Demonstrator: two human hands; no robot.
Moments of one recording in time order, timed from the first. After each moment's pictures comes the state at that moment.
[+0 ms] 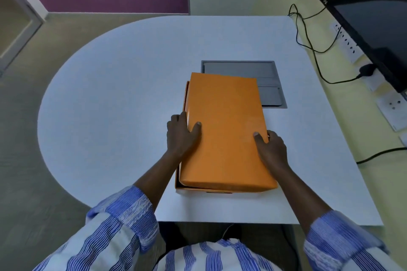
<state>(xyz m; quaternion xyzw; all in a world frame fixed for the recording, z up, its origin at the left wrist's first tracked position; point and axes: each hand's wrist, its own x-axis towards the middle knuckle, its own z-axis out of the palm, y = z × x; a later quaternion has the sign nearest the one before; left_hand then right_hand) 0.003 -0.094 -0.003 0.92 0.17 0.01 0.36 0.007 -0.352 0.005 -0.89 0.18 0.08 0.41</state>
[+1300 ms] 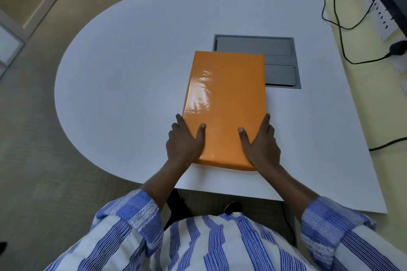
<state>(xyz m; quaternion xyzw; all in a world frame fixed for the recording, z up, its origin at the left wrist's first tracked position) -0.086 -0.126 -0.036 0.93 0.28 -0.04 0.24 -0.050 -0.336 -0.034 -0.96 0.06 0.07 0.27</state>
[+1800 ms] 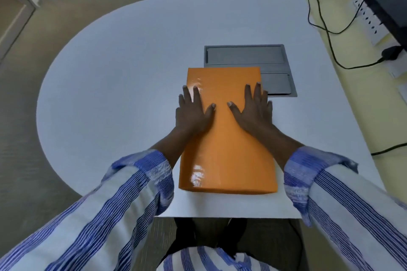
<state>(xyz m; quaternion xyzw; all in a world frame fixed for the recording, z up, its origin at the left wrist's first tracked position) 0.065 -0.097 -0.021 0.98 0.11 -0.07 0.18 0.096 -0.290 -0.018 -0.99 -0.02 0.06 0.15</state>
